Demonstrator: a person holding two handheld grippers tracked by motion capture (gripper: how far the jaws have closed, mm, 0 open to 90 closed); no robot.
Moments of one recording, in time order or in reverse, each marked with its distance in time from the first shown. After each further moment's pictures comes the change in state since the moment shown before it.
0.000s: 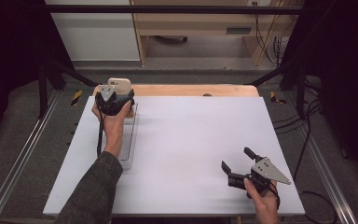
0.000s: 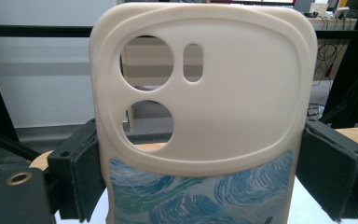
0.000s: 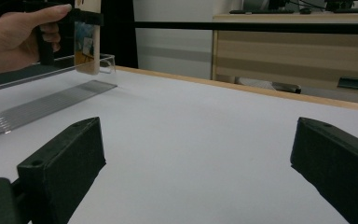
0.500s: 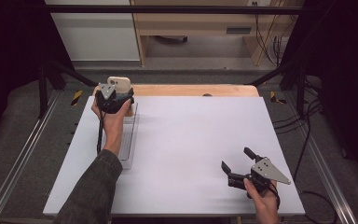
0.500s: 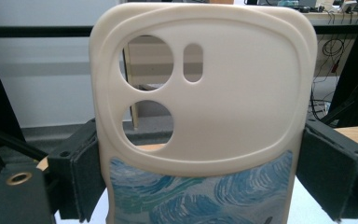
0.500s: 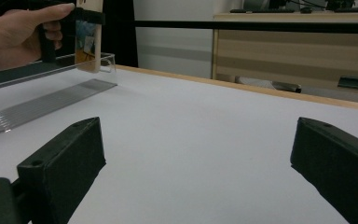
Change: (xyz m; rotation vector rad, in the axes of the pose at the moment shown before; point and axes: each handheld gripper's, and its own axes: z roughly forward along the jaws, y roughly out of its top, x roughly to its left) left arm 0.003 0.001 0.006 0.014 0.011 0.008; right arm 0.000 0.000 0.000 0.005 0.001 0.001
